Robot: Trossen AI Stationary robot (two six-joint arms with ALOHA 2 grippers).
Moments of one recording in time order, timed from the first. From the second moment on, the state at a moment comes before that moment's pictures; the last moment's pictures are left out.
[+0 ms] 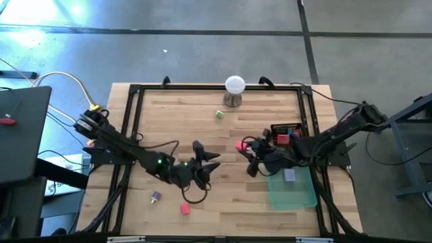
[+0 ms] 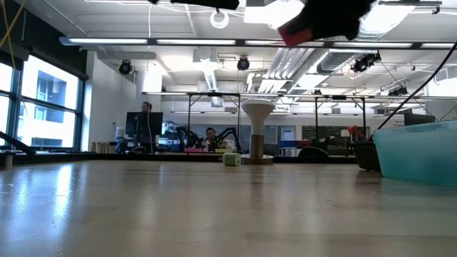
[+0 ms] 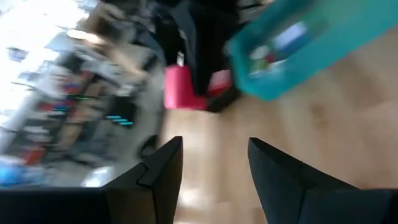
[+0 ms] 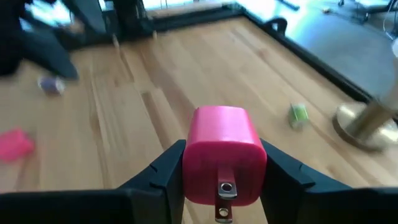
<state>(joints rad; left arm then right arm) -0.48 1.56 1.10 0.10 -0.87 0.51 0.42 1.32 0.91 -0.24 0.73 0.52</state>
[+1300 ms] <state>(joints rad) -0.16 1.48 1.10 -0.33 -0.13 -0.15 0.65 1.29 0.86 -1.01 0.09 1.32</state>
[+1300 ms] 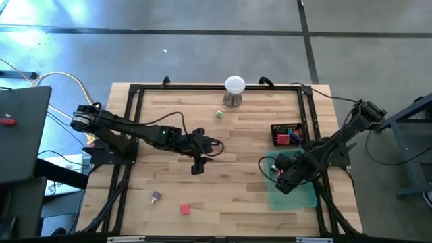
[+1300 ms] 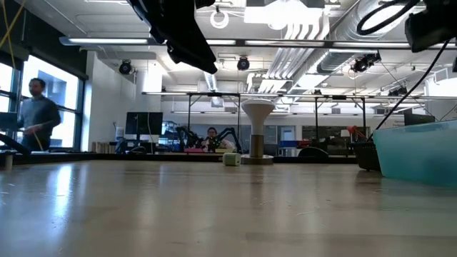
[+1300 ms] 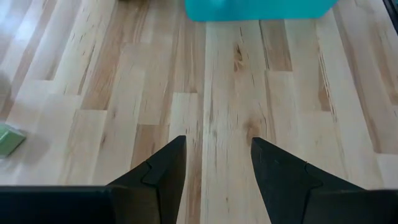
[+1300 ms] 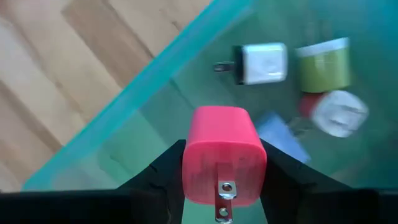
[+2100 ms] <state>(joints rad) -0.16 1.48 1.10 -0.31 -0.14 -0.15 0.56 1.45 0.72 -0.78 -0.02 1.24</state>
